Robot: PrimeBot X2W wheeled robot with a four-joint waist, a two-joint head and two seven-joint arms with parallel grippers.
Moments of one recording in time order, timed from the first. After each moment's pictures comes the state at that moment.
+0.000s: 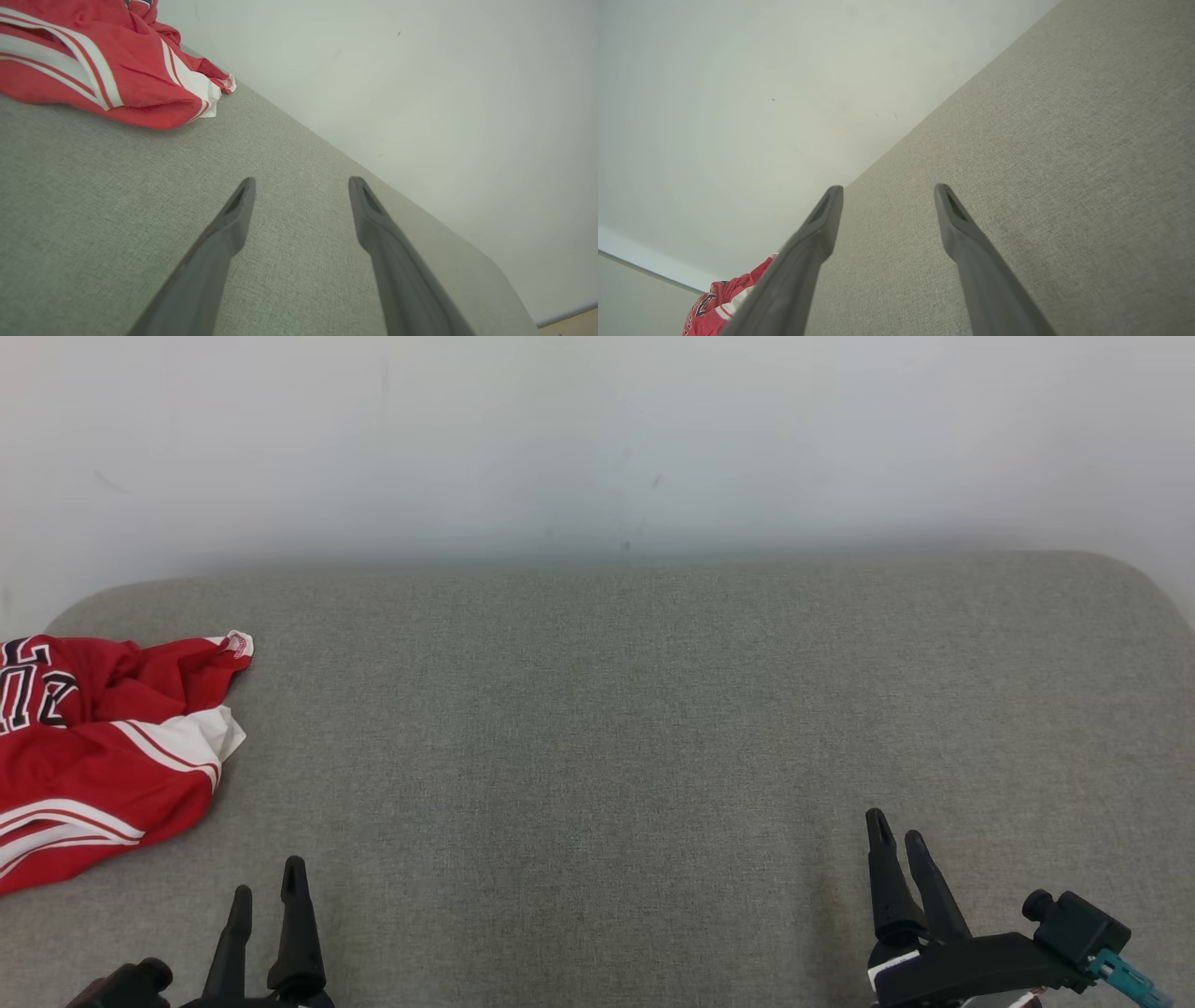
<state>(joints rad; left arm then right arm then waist) -0.02 0.05 0.06 0.18 -0.68 -0.10 -0.11 -0.04 -0.05 0.00 0.20 0.75 0.13 -0.11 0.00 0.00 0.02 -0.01</state>
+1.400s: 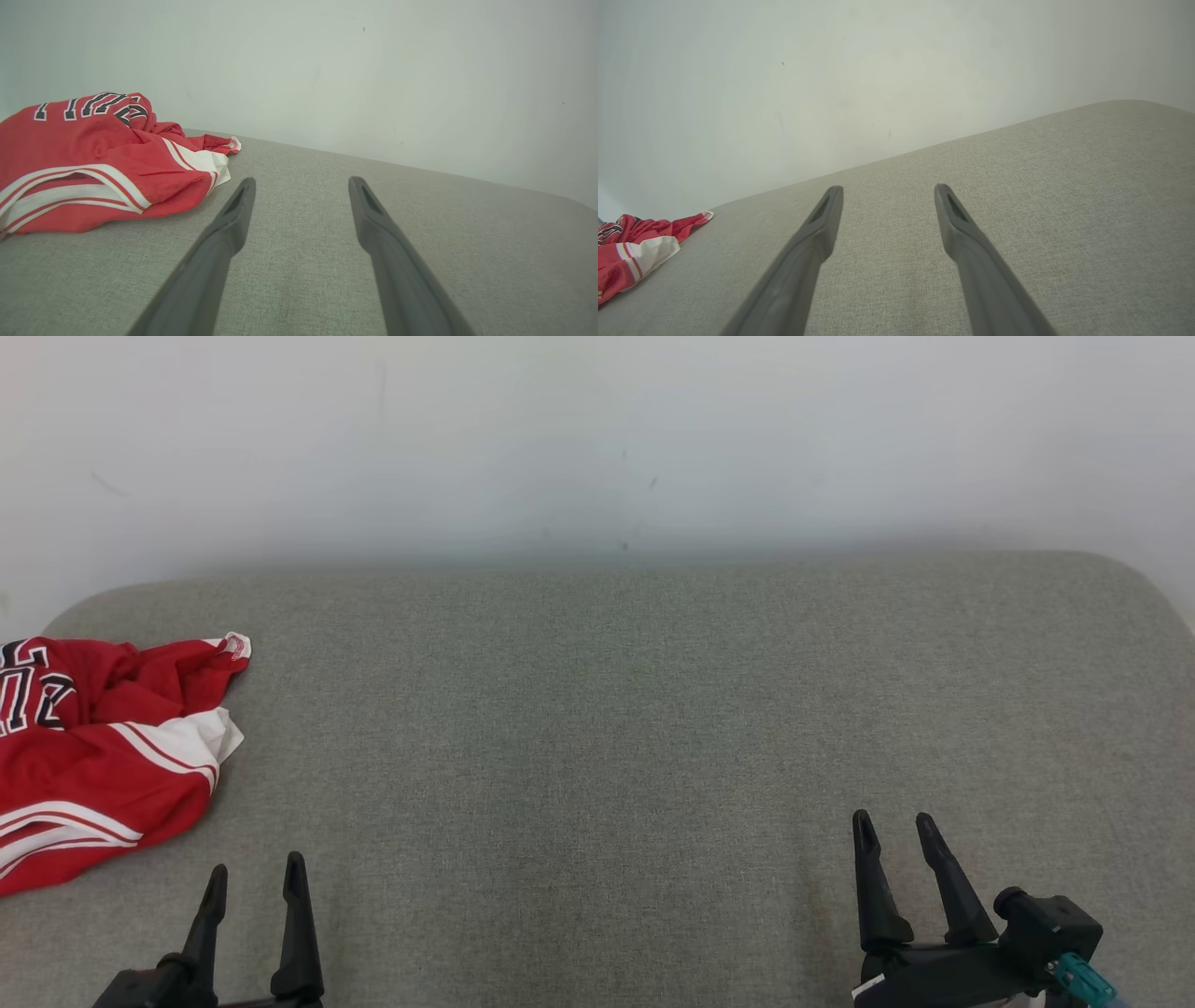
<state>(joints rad) -0.01 0.06 0.07 0.16 -0.27 -0.12 -0.21 -0.03 -0.05 -0.01 0.19 0.31 0.13 -0.21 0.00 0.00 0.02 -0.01</state>
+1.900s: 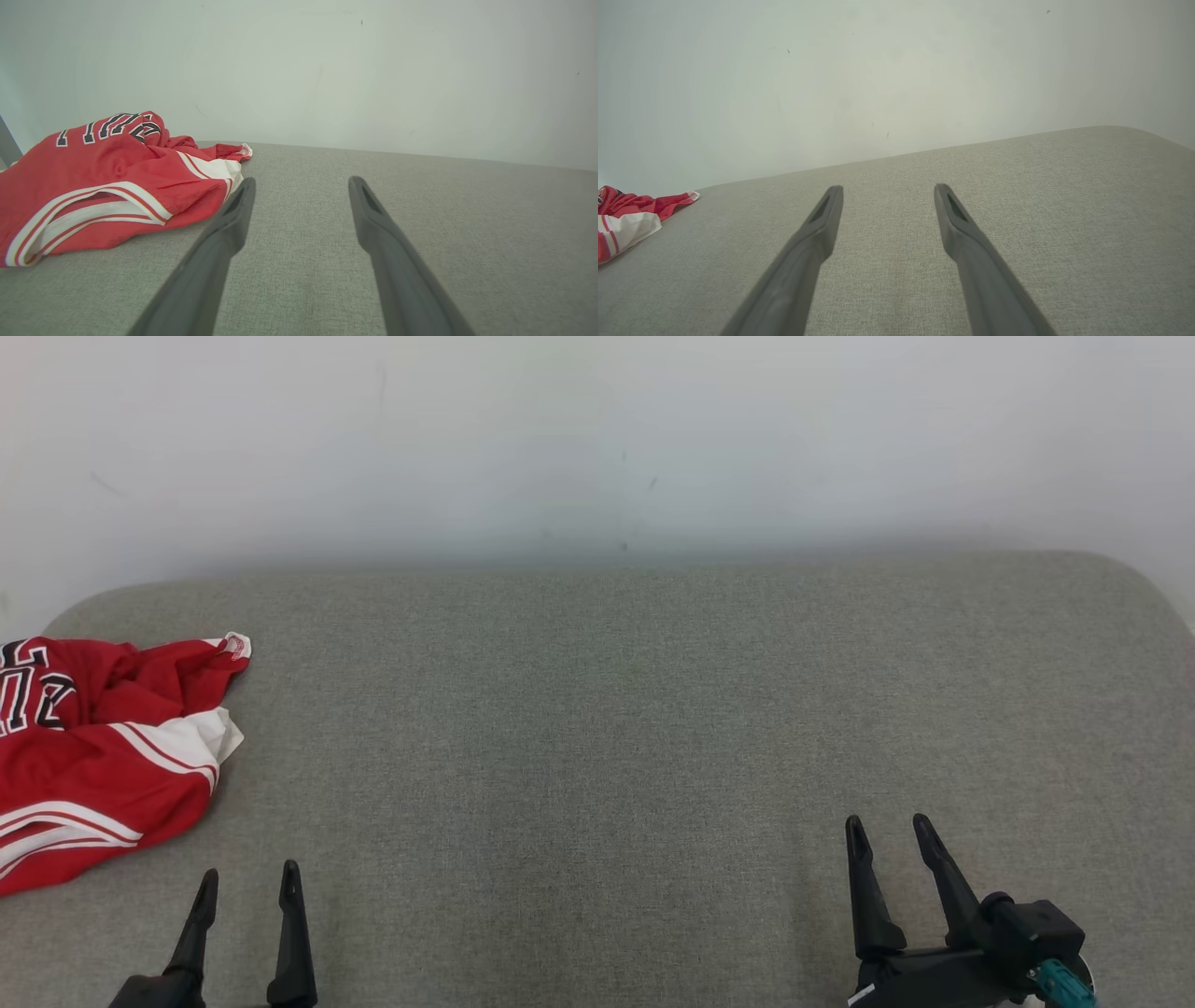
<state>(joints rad) 0.00 0.07 0.10 0.17 -0.16 -0.13 -0.24 -0.03 -0.05 -0.02 0.21 0.19 0.13 -0.24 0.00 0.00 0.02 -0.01</state>
